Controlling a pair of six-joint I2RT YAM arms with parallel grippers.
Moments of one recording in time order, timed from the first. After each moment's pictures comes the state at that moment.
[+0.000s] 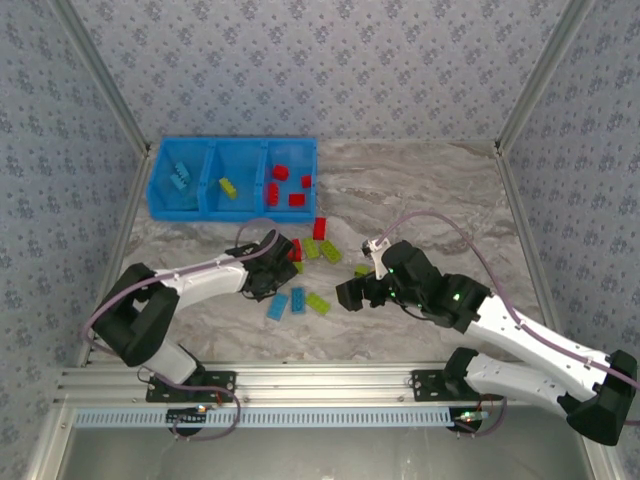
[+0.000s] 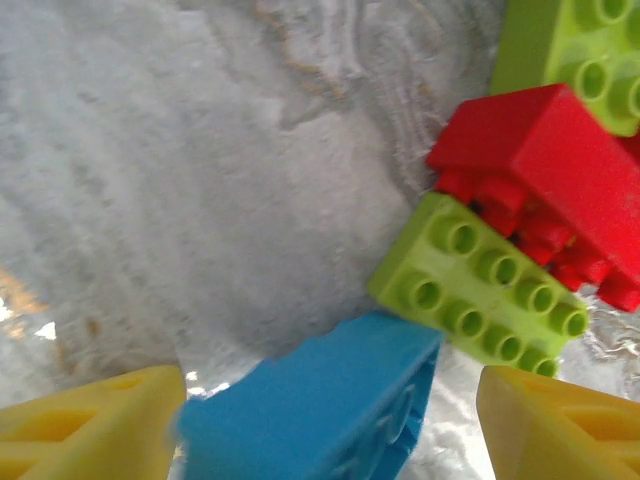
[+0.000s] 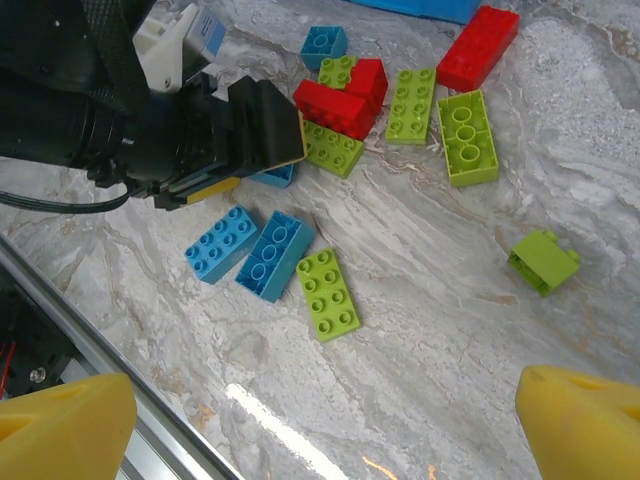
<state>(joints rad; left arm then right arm) -0.72 1.55 0.80 -0.42 -0.15 -1.29 0.90 0.91 0.80 -0.59 -0.01 0.45</state>
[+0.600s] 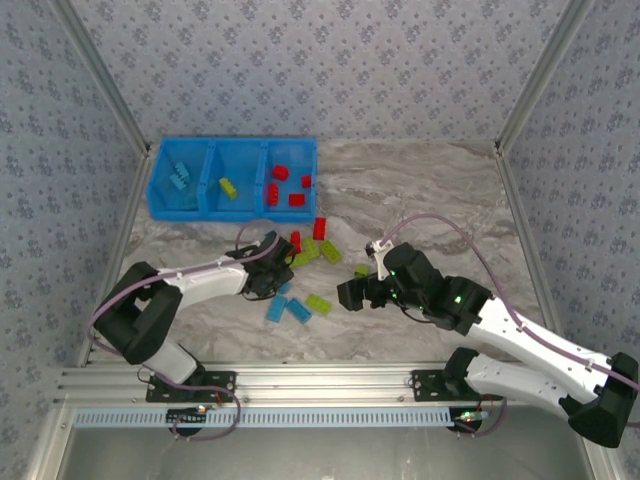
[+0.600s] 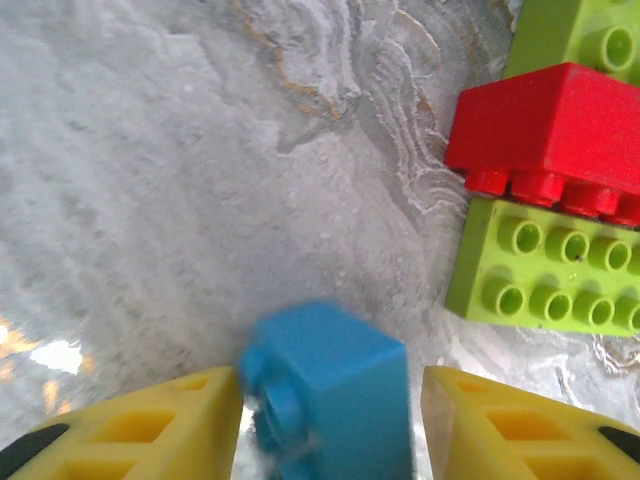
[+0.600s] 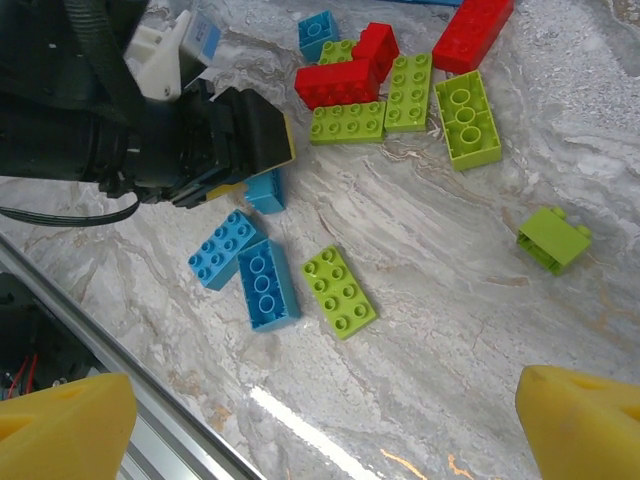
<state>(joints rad) -0.71 1.53 0.76 -0.38 -0.16 -1.26 0.91 0.89 0.78 -0.58 -0.02 0.52</state>
